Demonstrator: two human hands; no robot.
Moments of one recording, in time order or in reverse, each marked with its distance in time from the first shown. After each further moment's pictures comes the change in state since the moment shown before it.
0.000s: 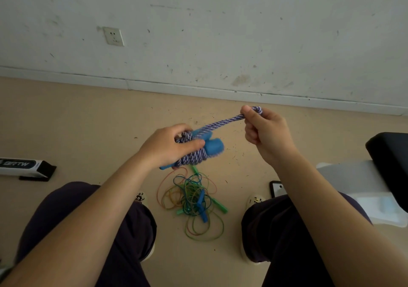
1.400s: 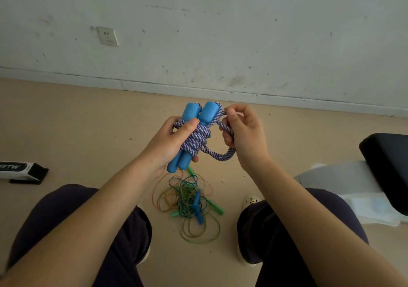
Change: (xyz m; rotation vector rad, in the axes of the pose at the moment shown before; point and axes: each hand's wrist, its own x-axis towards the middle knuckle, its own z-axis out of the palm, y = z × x) left_hand -0.004 0.024 0.017 -0.818 0.002 -0.042; right_hand -0.010 0.008 0.042 -0.066 0.085 -0.084
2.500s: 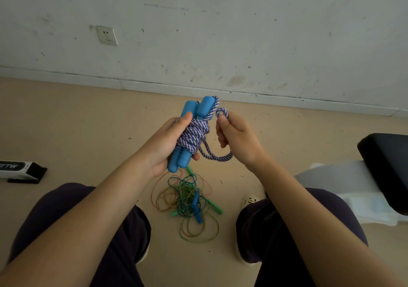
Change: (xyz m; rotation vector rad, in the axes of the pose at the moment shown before) left_hand 0.000 0.007 0.000 -0.099 -0.100 -0.064; right_hand 0.000 0.003 -0.006 -0.403 -0.257 -0.083
